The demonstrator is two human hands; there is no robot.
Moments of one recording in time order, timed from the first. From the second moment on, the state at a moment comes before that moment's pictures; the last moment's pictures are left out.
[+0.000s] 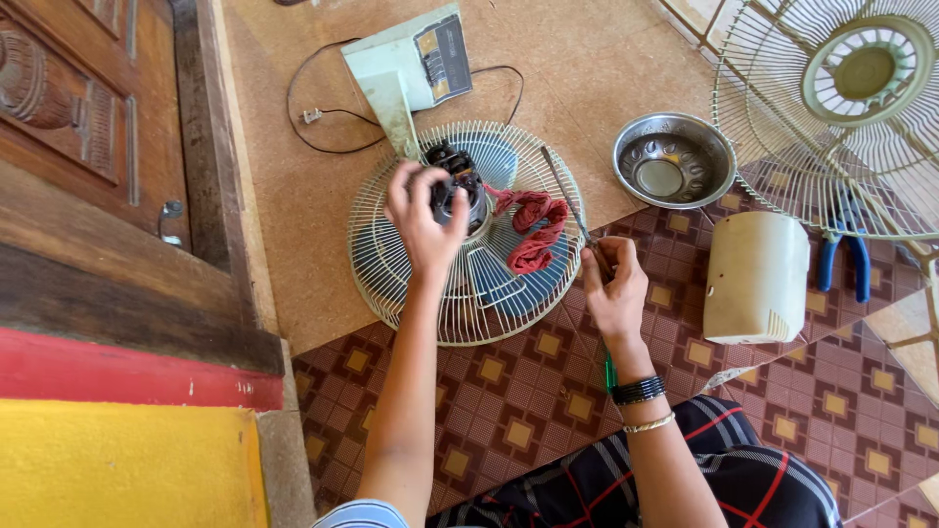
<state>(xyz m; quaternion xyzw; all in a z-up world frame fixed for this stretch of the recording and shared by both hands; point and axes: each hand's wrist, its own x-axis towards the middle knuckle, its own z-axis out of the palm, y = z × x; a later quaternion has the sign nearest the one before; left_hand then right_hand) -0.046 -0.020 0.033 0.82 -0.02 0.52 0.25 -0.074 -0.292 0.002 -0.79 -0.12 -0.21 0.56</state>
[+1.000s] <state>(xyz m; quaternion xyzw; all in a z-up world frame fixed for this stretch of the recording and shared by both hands) -0.014 0.042 0.019 0.85 -0.15 0.37 0.33 -0.093 -0.224 -0.011 -0.82 -0.05 -0.12 0.55</state>
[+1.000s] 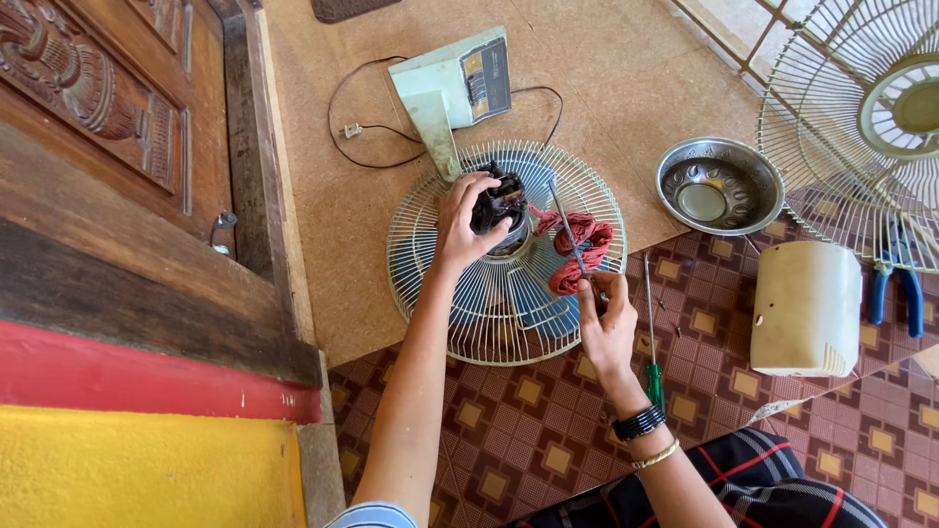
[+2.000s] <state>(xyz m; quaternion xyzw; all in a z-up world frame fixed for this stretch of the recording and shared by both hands) -0.005 0.045 -0.016 0.88 -0.11 0.27 0.37 -0.143 -0.207 0.072 -0.90 -0.16 -0.24 0.33</state>
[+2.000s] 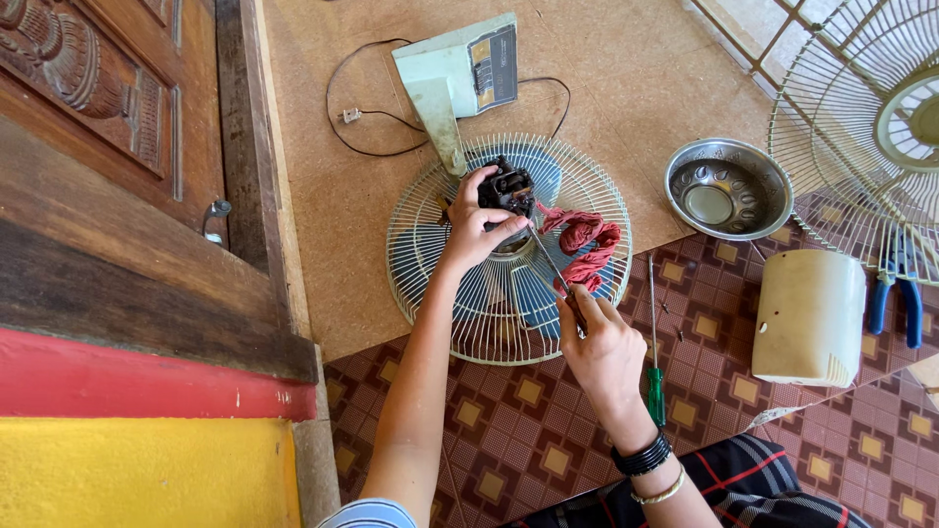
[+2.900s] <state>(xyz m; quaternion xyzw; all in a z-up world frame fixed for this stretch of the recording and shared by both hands) -0.001 0.050 -0.023 0.87 -0.13 0.28 0.37 -0.143 -0.206 0.072 -0.90 -0.17 -0.26 0.30</state>
